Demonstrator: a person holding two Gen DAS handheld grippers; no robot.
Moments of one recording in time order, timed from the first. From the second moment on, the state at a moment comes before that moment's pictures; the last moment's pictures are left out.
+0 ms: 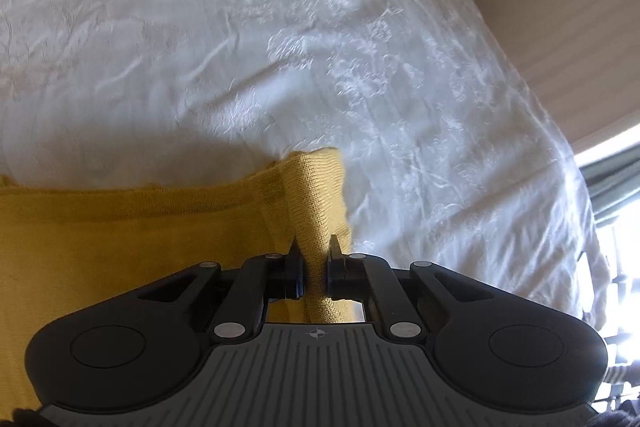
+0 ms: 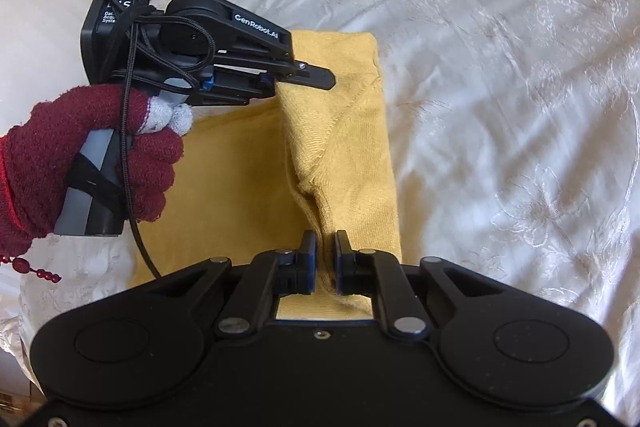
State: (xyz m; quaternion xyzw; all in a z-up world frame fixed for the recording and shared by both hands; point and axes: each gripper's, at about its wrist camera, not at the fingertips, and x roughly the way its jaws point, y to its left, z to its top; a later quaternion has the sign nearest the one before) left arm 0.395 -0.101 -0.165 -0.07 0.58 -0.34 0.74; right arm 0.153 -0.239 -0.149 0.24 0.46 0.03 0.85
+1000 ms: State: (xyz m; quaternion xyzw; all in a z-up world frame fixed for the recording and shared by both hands) left arm 0.448 0.062 -0.167 -0.04 0.58 -0.31 0.75; right arm 0.208 -0.019 -0.182 -0.03 0.50 0.09 0.86
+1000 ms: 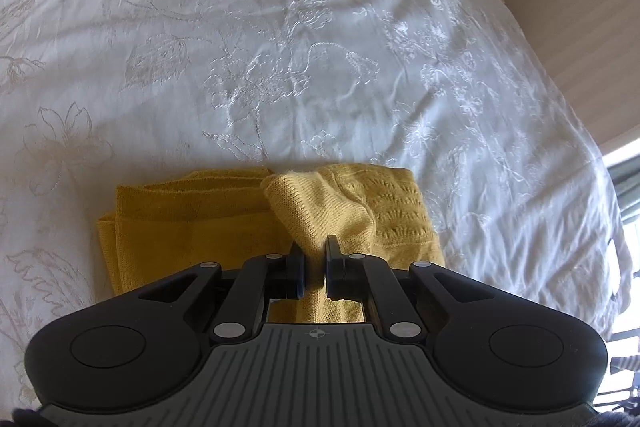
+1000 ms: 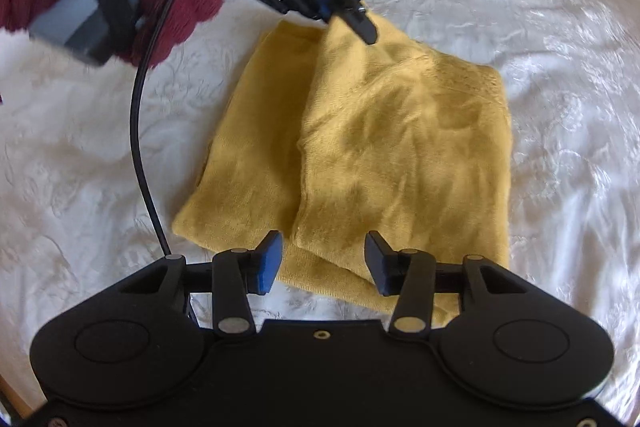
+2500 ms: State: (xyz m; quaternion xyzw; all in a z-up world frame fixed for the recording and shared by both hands) left arm 0.468 0.144 -0.174 -0.05 0.57 -0.29 0.77; right arm 0.219 0.017 -0.191 0.08 0.54 0.22 0.81
